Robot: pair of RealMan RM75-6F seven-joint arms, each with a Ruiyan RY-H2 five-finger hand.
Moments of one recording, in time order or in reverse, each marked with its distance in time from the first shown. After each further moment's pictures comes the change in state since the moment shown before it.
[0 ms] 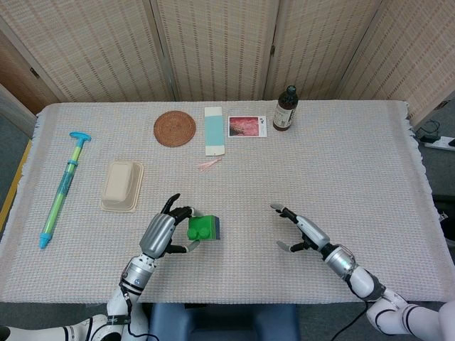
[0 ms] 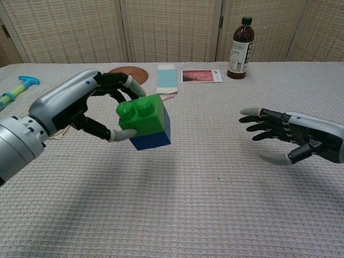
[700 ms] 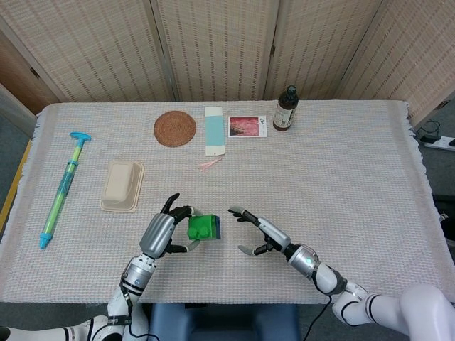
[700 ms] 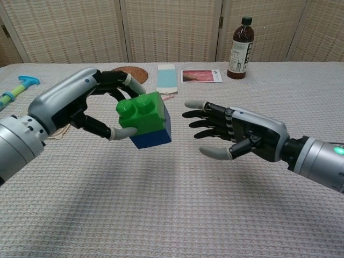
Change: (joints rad) left arm 0.005 -0.001 -0.004 -0.022 -0.009 0.001 0.014; right arm 0.127 -0.149 0.011 -0.004 0.007 0.037 0.108
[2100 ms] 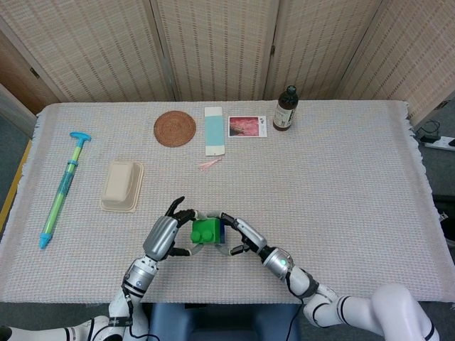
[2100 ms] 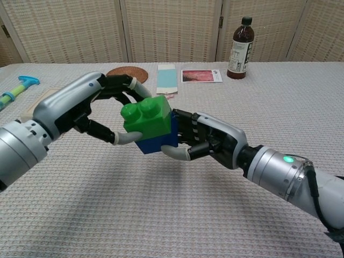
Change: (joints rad) left arm -0.003 -0.006 0.013 0.011 0.021 -0.012 -0.065; right arm 0.053 -0.169 0.054 0.034 0.114 -0.048 -0.008
